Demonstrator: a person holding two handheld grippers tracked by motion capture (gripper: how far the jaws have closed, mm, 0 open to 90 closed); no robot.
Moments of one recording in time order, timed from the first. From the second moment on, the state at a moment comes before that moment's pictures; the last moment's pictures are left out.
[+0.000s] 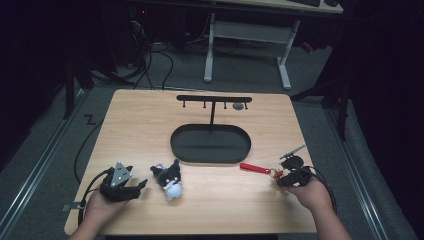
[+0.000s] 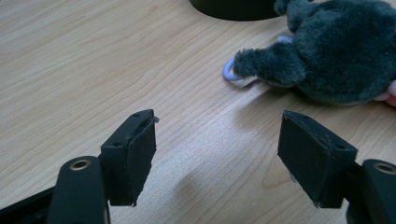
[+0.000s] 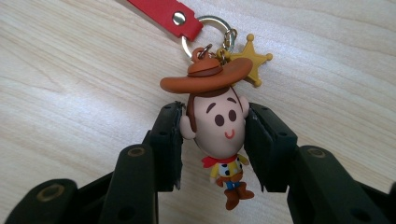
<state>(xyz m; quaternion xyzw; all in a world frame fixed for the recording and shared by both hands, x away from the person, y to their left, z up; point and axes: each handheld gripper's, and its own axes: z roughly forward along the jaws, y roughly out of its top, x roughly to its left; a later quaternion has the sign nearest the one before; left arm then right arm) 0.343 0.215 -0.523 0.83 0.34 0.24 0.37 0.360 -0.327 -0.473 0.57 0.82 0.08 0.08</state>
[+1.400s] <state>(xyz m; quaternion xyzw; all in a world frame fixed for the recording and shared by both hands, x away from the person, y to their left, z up) 0.342 0.215 -0.523 0.83 0.34 0.24 0.37 0.362 -0.295 -0.368 0.55 0.82 0.14 0.11</state>
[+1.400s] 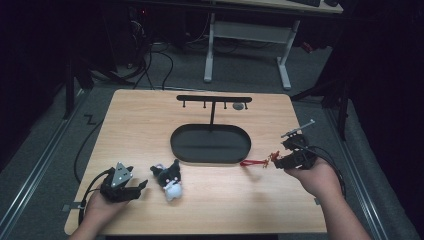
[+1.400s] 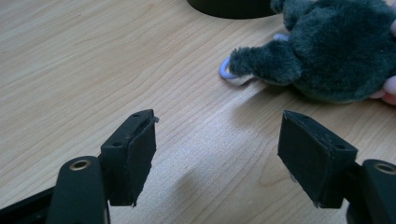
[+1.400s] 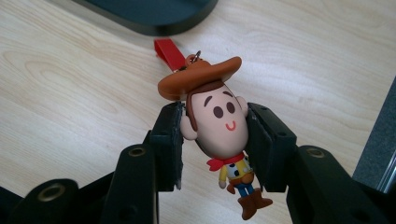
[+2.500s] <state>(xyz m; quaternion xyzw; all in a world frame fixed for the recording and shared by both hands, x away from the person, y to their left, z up) 0.342 0.216 -0.521 0.83 0.34 0.24 0.37 0.392 -0.262 -0.324 0.54 0.81 0.17 0.15</state>
